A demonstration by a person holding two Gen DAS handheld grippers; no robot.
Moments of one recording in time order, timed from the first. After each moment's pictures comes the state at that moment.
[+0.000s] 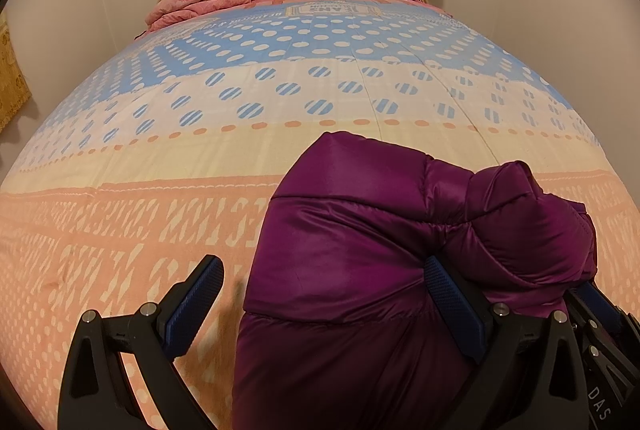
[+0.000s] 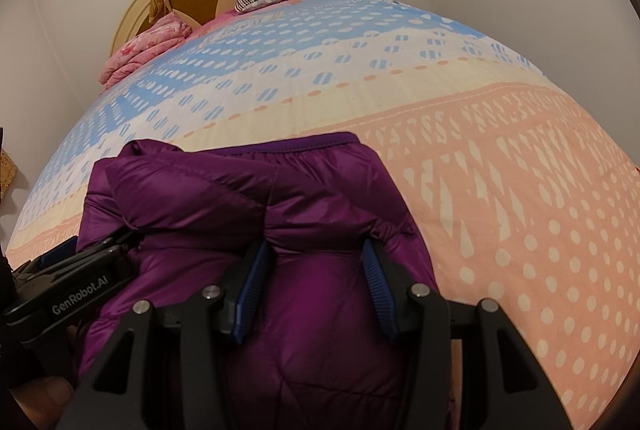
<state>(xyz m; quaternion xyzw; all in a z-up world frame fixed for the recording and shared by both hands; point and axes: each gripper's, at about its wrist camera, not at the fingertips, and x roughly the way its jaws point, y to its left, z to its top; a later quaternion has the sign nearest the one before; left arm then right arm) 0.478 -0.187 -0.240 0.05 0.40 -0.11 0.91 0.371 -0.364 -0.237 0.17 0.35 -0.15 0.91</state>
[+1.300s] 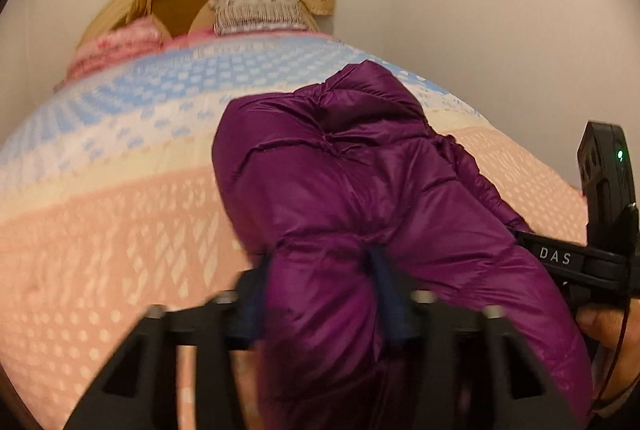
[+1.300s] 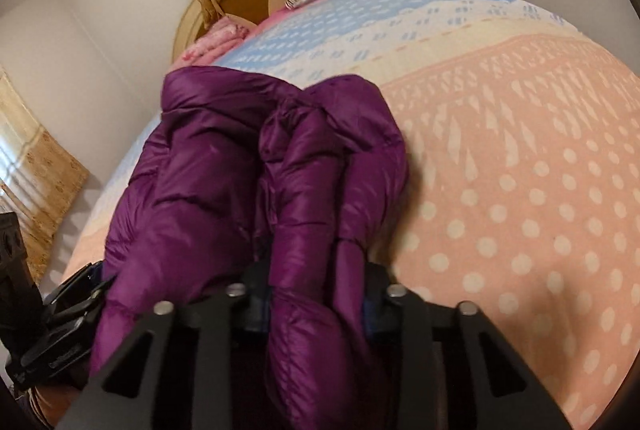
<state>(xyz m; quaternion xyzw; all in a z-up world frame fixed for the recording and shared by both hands) 0.357 -0.158 -0.207 0.07 0.31 -0.30 0.90 0.306 -0.364 -0.248 0.24 0.31 -0.01 0.92</state>
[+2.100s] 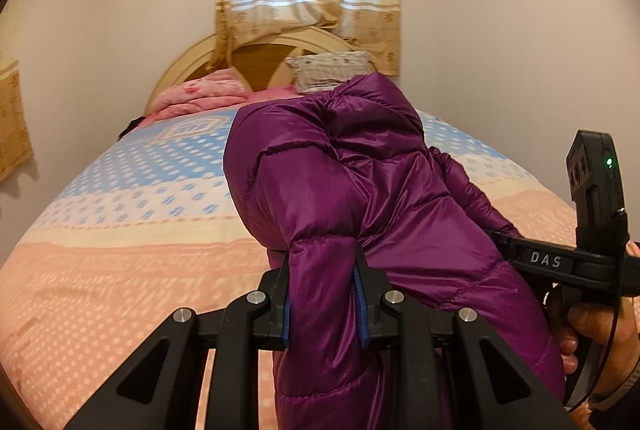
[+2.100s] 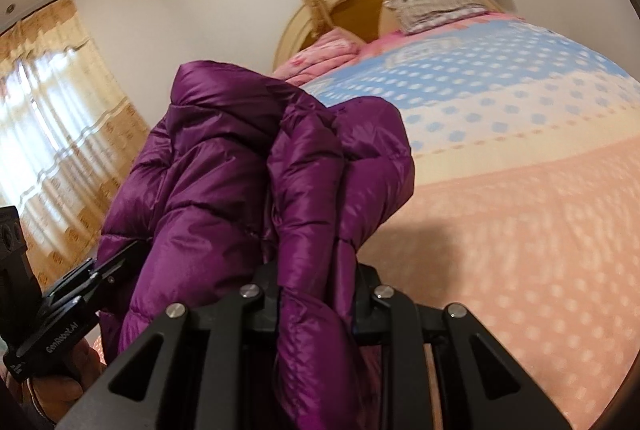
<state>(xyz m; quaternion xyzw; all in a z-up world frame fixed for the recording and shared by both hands) 0.329 0.002 -0.125 0.05 0.23 -0.19 0.95 0.349 -0.223 -0.179 0.20 0.26 0.15 0.93</state>
